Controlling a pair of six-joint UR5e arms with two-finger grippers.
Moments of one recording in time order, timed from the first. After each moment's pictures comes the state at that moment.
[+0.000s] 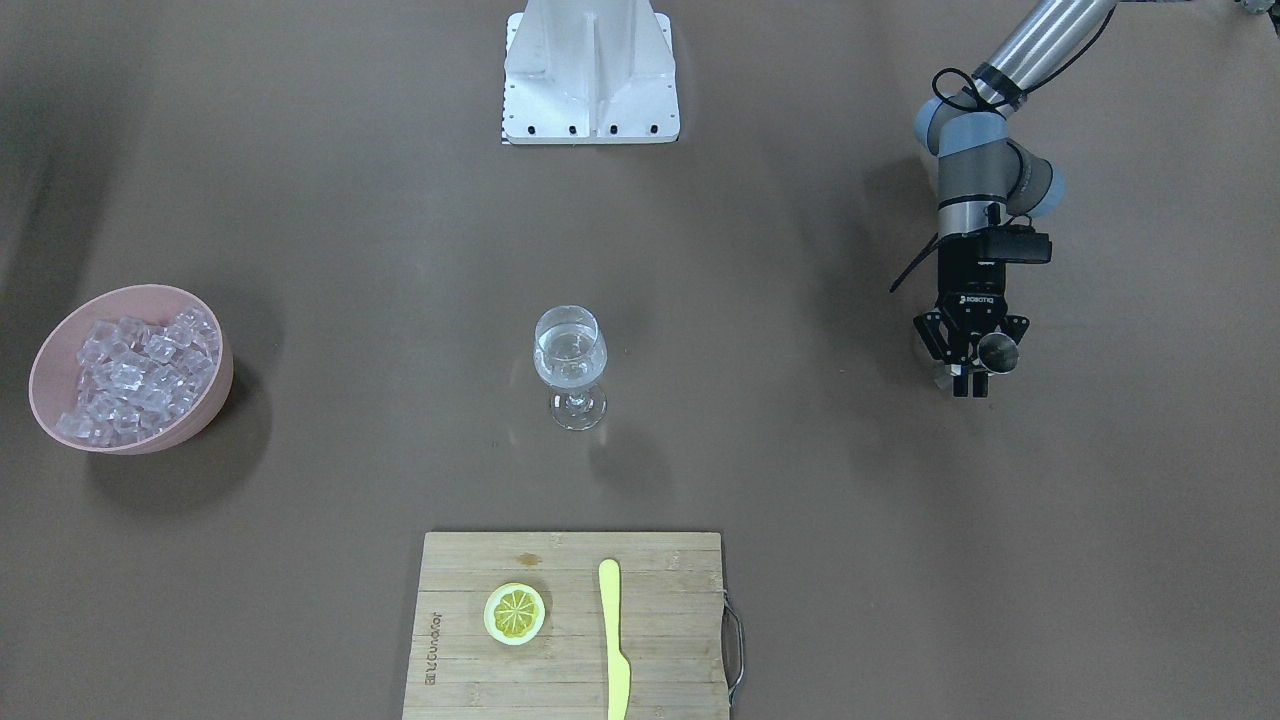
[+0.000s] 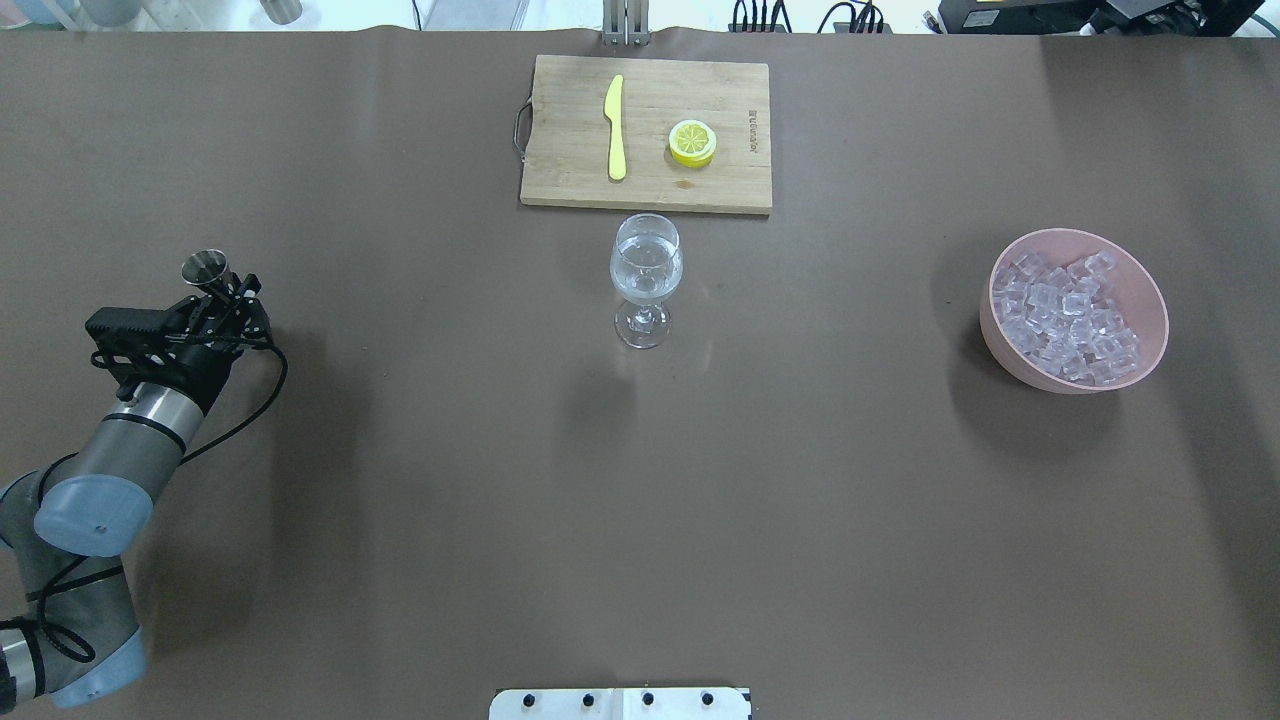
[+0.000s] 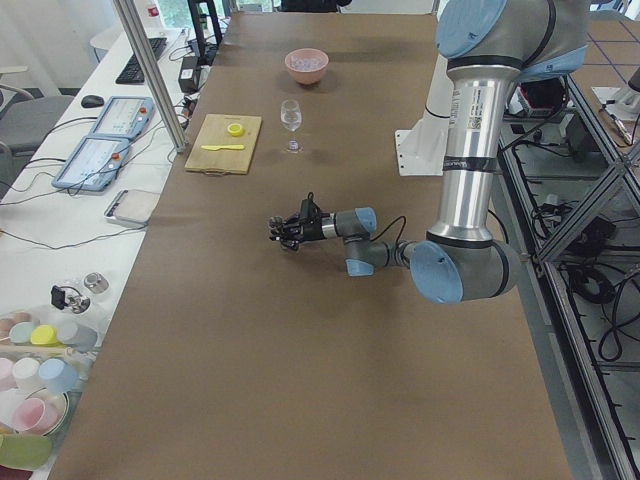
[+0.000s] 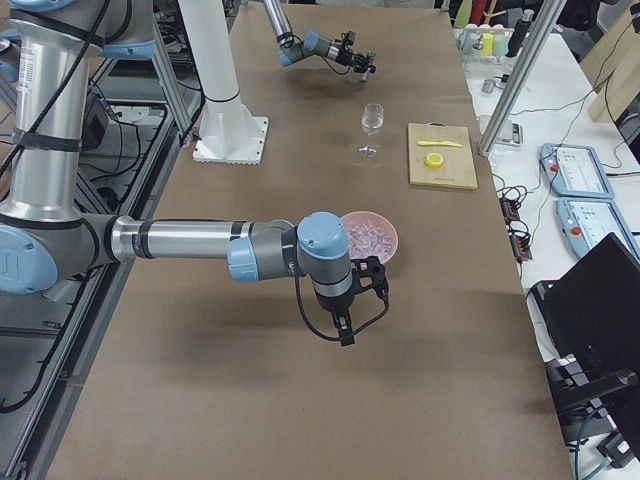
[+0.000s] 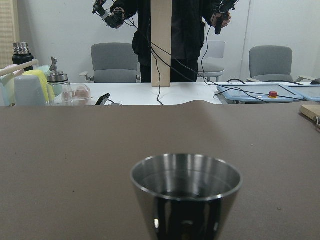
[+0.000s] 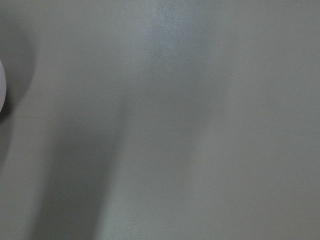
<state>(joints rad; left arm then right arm) -0.44 -1.67 -1.39 -2.96 -0.75 -0.99 1.59 -1.77 1.81 -1.41 2.26 -0.15</state>
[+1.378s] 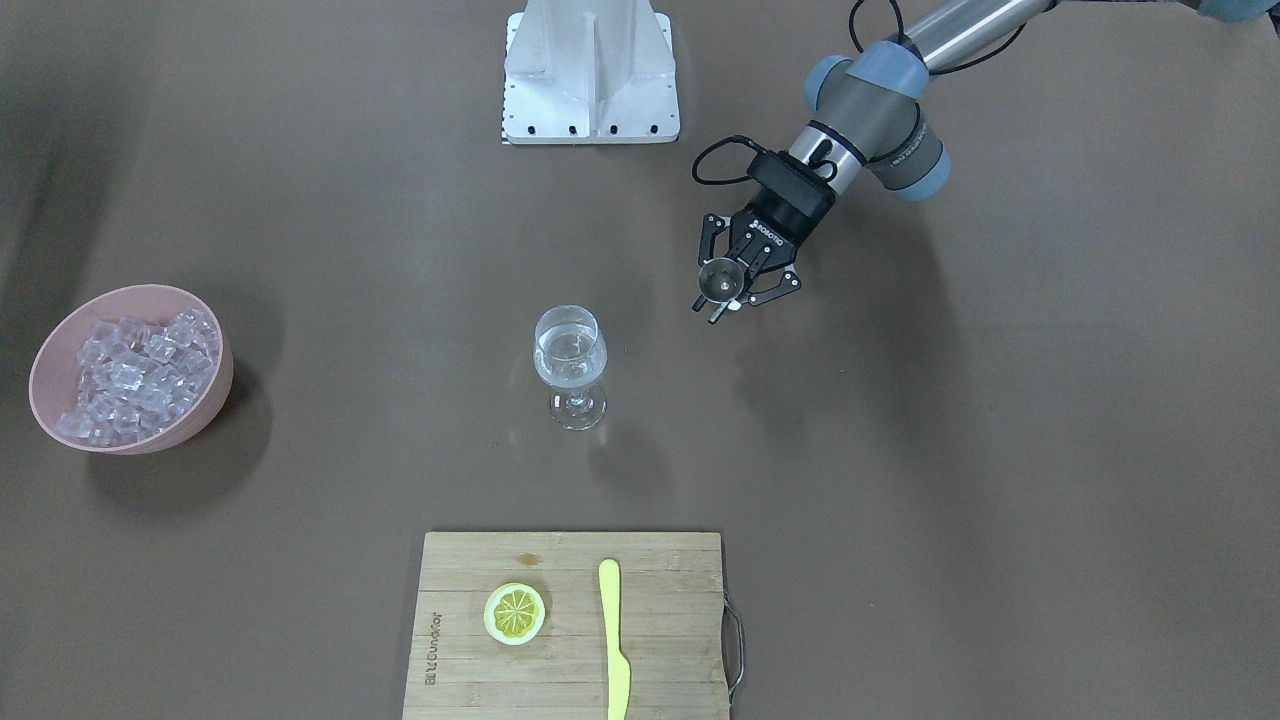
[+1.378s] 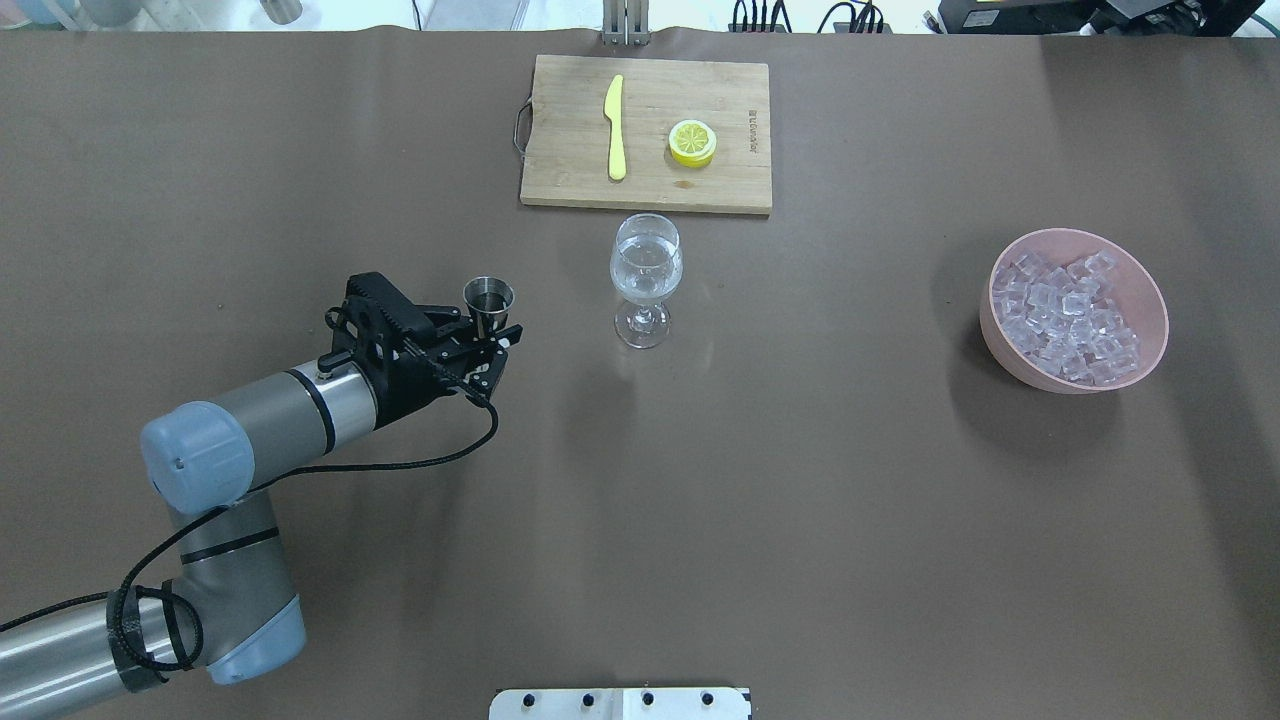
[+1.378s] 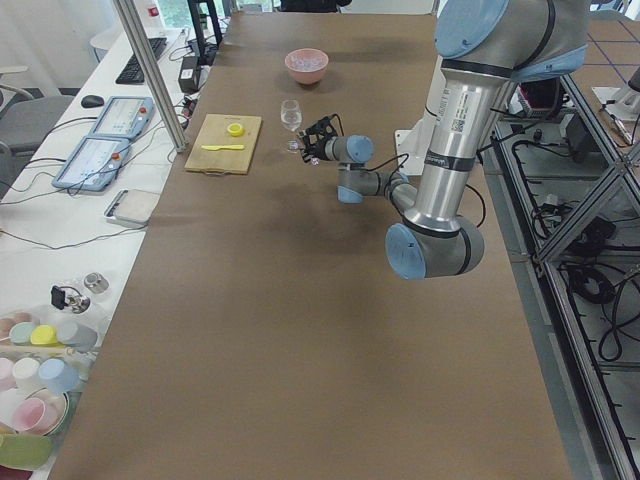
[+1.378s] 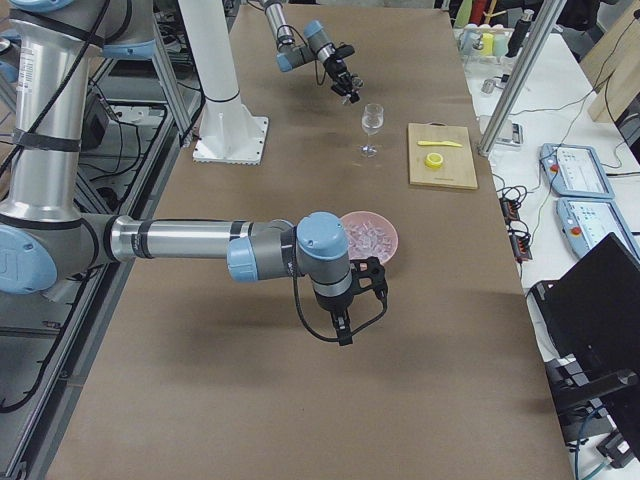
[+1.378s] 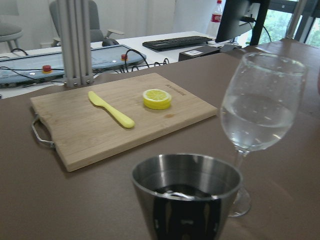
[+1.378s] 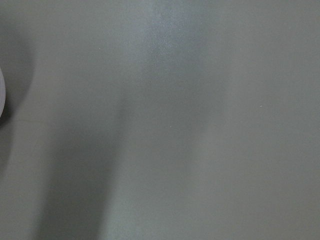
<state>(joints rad) -0.43 -1.92 -1.62 -2.82 -1.39 -0.56 1.59 -1.77 1.81 -1.41 2.26 -0.11</state>
